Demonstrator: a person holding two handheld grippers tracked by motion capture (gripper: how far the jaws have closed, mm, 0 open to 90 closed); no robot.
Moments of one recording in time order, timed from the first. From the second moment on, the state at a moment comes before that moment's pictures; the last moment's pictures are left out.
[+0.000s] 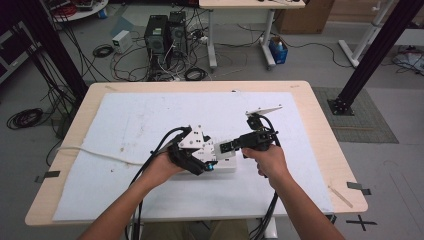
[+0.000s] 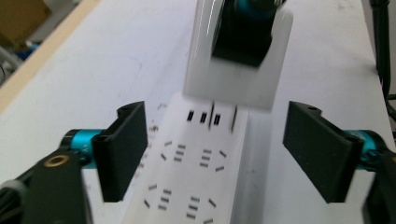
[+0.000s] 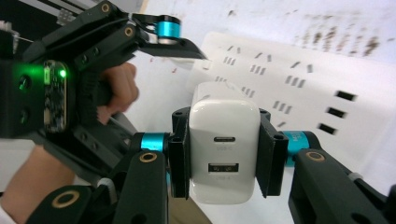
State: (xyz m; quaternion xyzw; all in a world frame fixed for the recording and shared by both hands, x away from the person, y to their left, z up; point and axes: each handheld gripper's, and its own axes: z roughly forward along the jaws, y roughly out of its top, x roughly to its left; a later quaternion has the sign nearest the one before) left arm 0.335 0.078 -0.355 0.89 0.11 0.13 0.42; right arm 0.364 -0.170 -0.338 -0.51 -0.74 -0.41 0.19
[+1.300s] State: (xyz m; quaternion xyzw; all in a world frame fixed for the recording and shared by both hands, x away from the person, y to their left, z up) left arm 0.361 0.211 -0.347 0.95 0.21 0.01 0.21; right arm 0.360 -0.175 -0.278 -0.21 -0.97 -0.13 -0.03
